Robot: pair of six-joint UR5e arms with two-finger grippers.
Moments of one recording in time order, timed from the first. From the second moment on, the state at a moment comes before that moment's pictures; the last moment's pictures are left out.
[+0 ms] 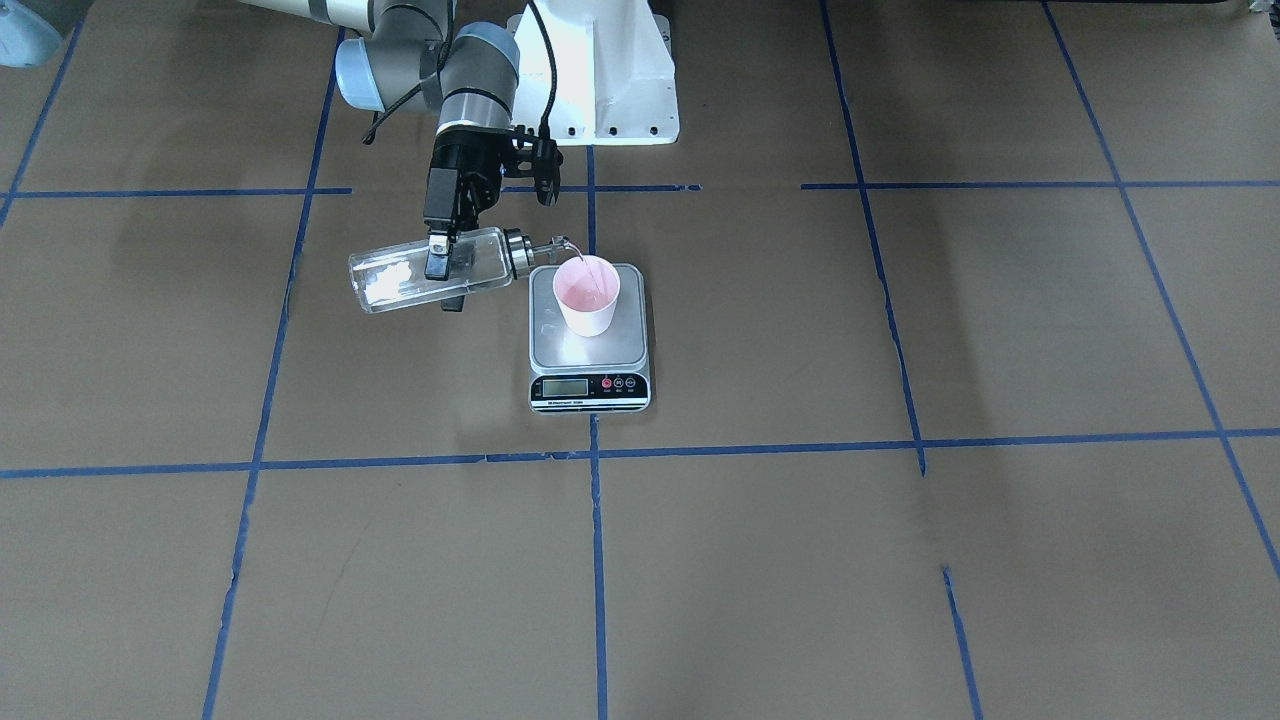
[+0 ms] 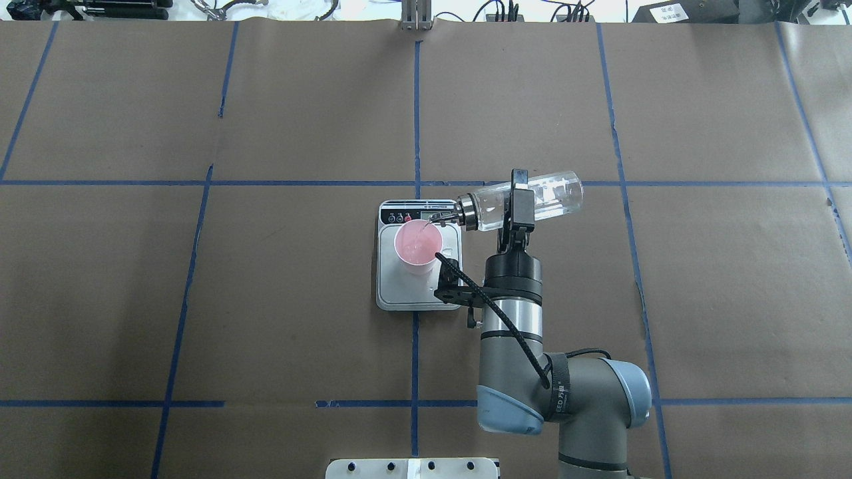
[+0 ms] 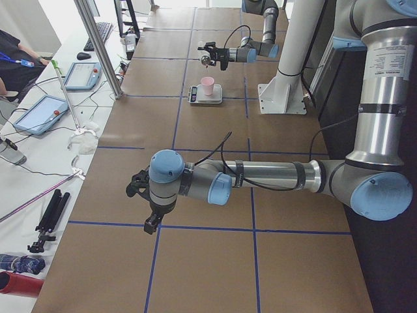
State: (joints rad) left arm -1.63 -1.60 -1.56 -1.81 -2.31 0.28; right arm 0.17 -1.13 1.71 -1.34 0.16 -0.04
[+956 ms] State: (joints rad) left arm -1.63 -1.60 -1.56 -1.81 -2.31 0.28; right arm 0.16 -1.14 1.75 -1.31 0.21 0.15
